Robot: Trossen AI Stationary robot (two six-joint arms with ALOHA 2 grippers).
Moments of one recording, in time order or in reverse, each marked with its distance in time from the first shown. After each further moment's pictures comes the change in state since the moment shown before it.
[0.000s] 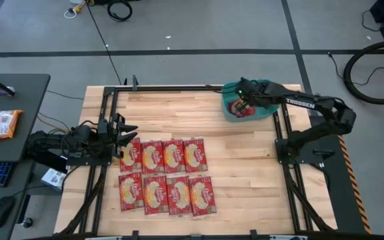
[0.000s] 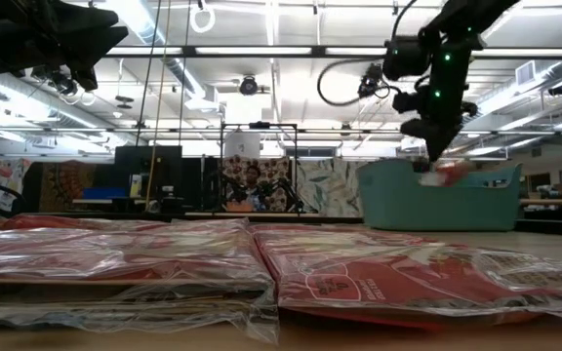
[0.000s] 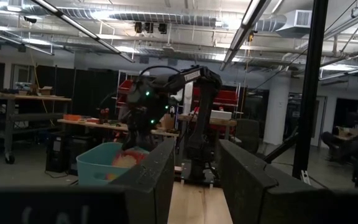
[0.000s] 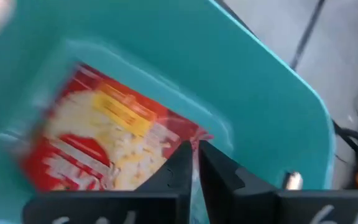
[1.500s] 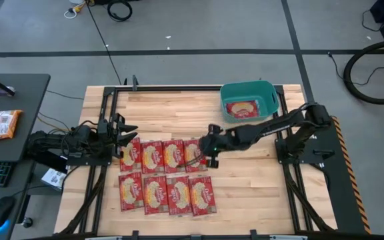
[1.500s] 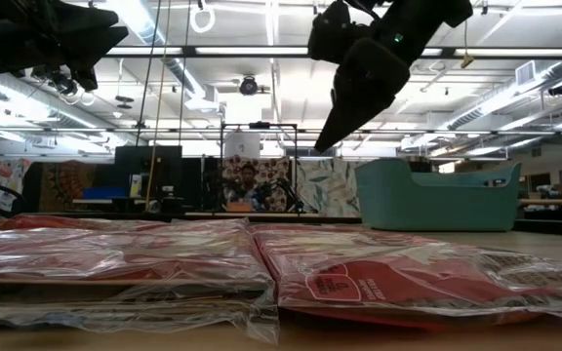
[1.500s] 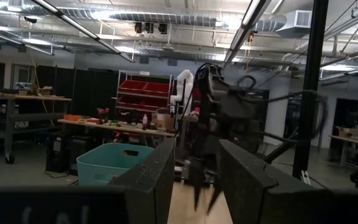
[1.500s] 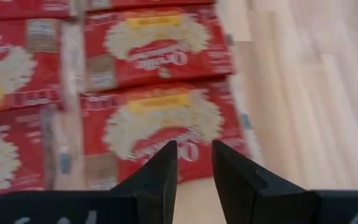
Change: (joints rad) left arm 0.000 0.000 0.000 0.001 0.000 -0.001; right arm 0.725 0.331 0.125 0.505 -0.287 -0.136
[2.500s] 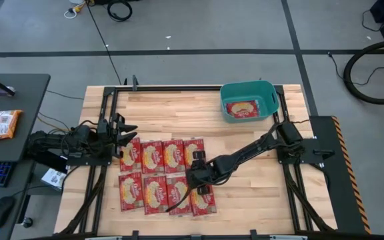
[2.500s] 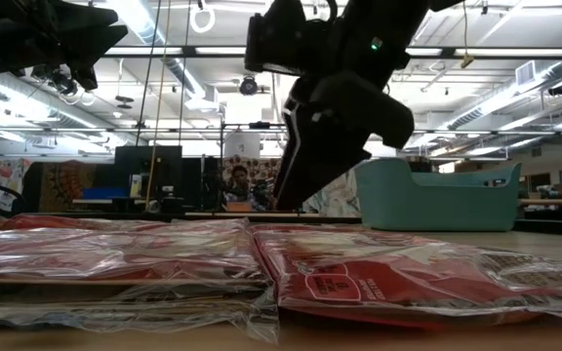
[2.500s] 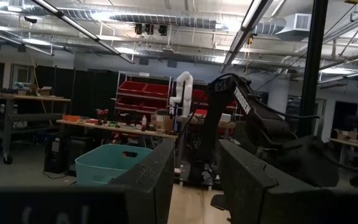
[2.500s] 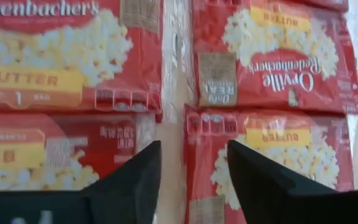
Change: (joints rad) left arm 0.000 0.000 0.000 0.007 0.000 -0.008; right arm 0.206 0.397 0.342 -0.148 0.122 -0.008
